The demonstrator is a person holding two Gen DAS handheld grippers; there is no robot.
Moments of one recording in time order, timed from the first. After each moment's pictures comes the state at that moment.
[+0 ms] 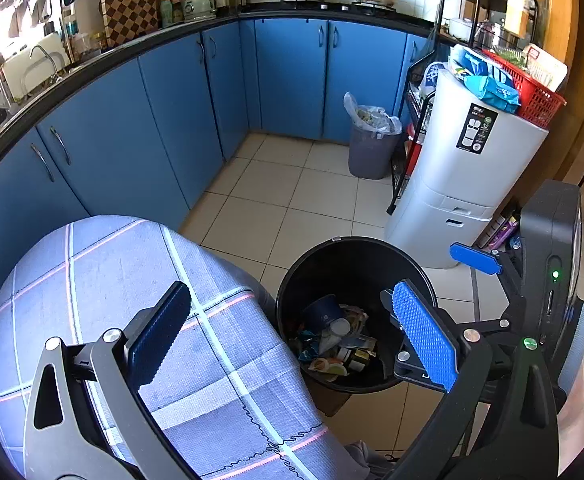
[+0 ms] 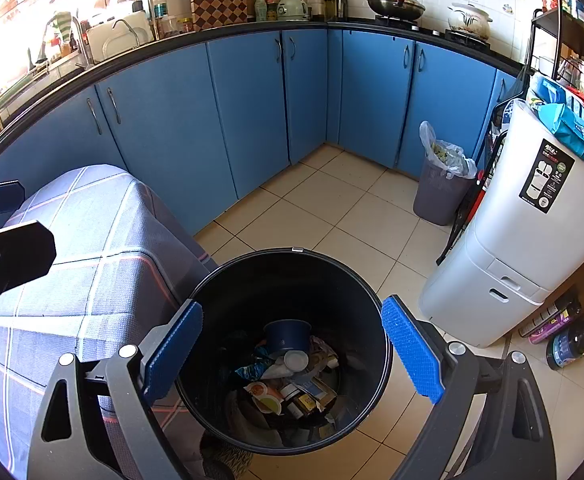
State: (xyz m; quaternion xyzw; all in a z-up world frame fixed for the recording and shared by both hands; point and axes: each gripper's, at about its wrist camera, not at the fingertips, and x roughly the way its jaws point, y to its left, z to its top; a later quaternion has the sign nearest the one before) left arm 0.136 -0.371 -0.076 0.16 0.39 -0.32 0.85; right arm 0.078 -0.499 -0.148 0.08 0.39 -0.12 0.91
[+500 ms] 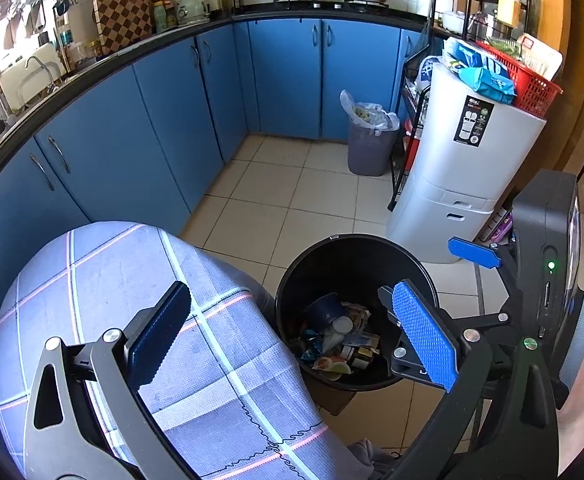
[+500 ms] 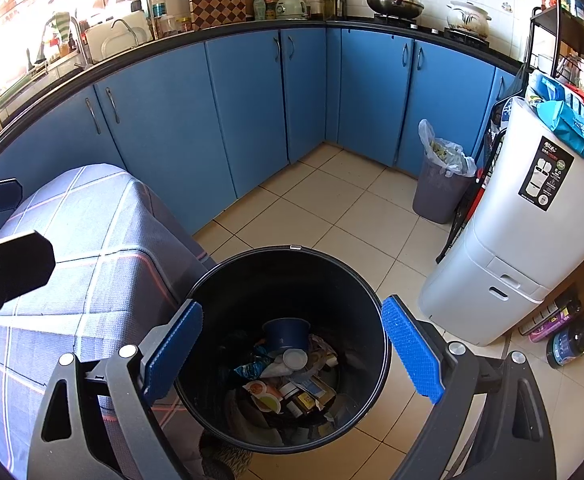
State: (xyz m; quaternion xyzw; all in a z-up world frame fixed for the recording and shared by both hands) left arm 0.131 -0.375 -0.077 0.17 0.38 -0.33 0.85; right arm 0.077 -0.499 -0.151 0.08 0.40 -0.12 0.91
